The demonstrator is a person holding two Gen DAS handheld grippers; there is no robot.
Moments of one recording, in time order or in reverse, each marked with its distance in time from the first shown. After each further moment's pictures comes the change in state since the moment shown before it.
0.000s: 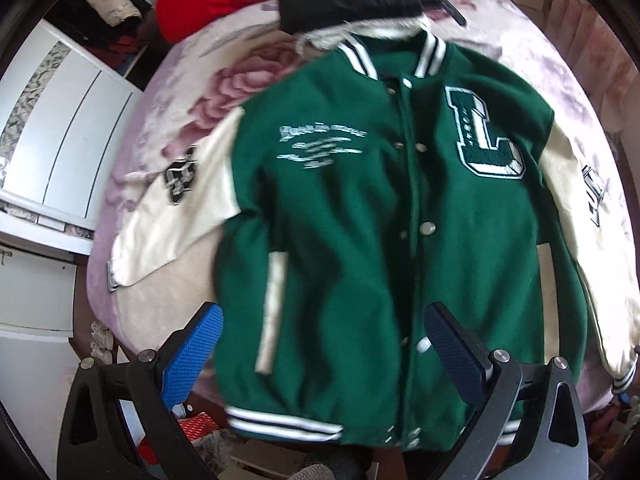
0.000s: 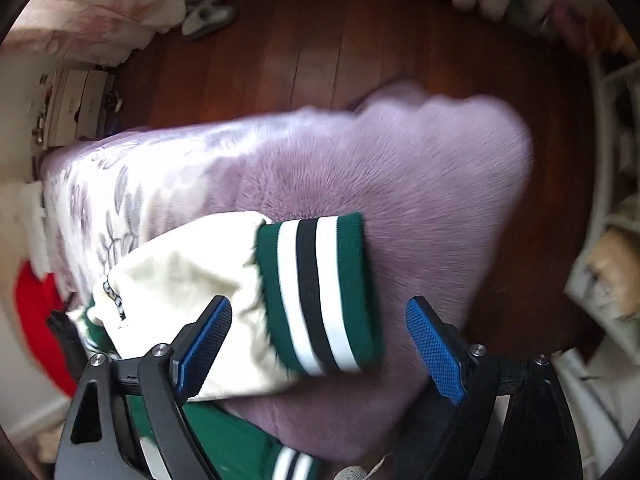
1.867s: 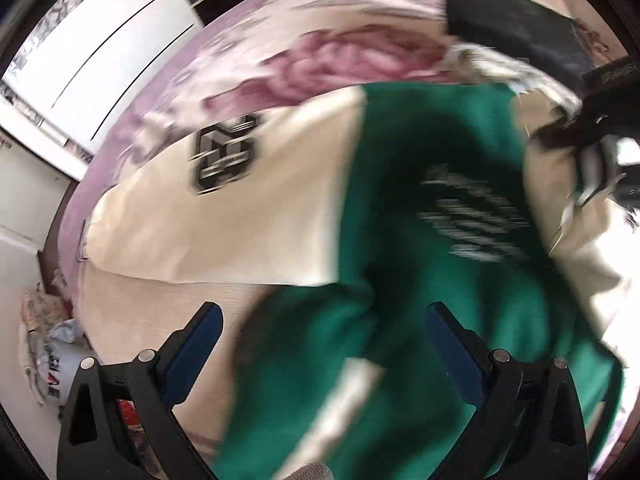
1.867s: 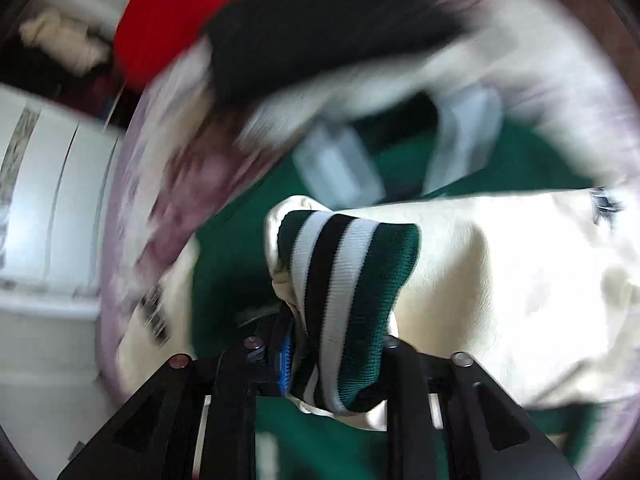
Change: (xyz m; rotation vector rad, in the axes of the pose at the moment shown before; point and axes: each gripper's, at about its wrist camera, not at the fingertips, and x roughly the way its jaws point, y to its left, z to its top) left arm 0.140 0.163 0.041 -0.395 0.008 -0.005; right arm 0.223 0.530 -0.541 -1.322 0.289 -0.045
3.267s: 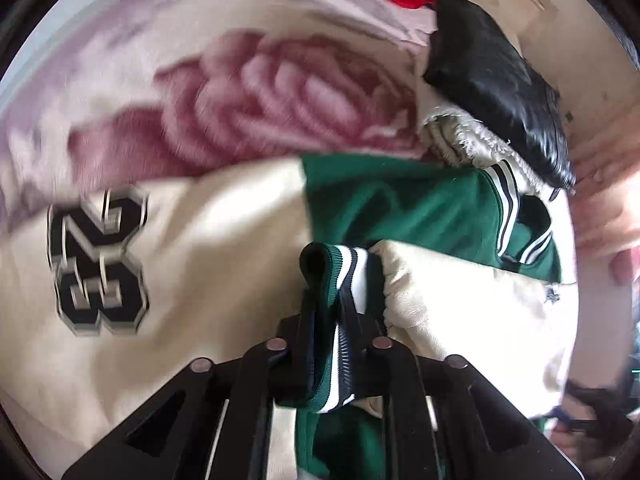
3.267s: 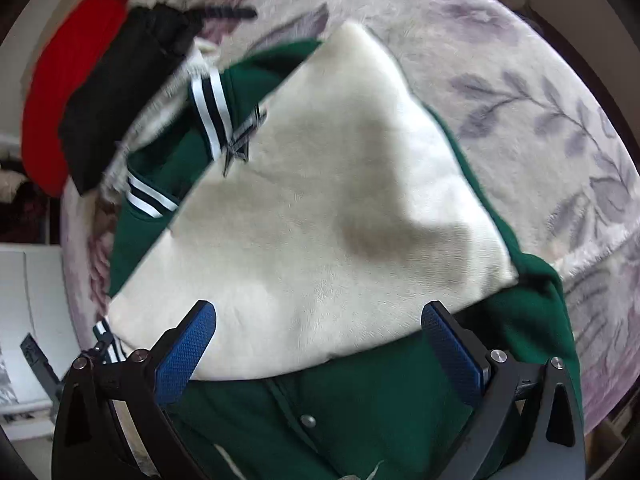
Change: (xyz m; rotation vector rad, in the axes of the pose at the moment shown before) left arm 0.076 0.017 0.115 -0.048 0.068 -0.525; right arm -0.104 -0.183 -0.156 0.495 -0.146 -0.183
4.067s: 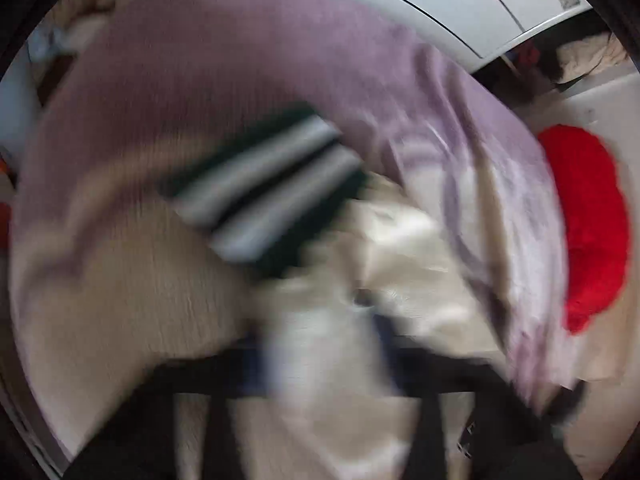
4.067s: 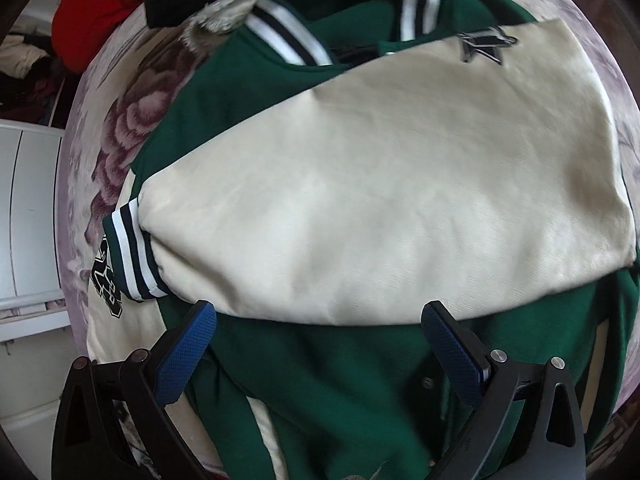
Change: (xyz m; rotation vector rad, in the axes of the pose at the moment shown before) left arm -0.123 0.398 -0.117 -1.023 -0.386 0.140; right arm 0.055 0.161 -0.078 -0.300 0.151 -0.038
